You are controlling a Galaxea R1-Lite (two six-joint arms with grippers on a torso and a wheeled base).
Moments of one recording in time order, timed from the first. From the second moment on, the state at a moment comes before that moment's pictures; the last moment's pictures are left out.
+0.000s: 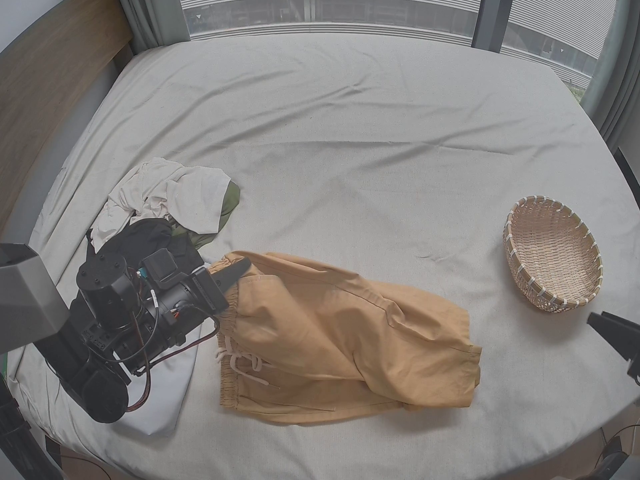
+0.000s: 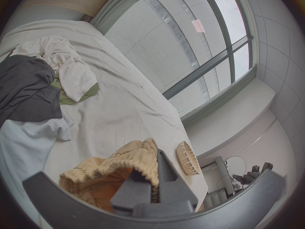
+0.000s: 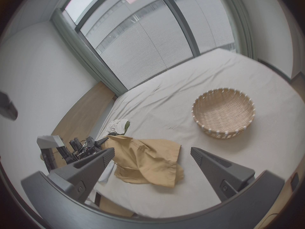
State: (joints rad) left arm -0.38 1.95 -0.40 -1.54 -0.26 -0.68; right arm 0.18 0.80 -0.35 -0.24 0.26 0.43
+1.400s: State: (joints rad) left arm -0.37 1.93 -0.32 -1.54 -0.26 -0.69; right arm 0.27 1.60 -0.29 -0.62 0.30 0.40
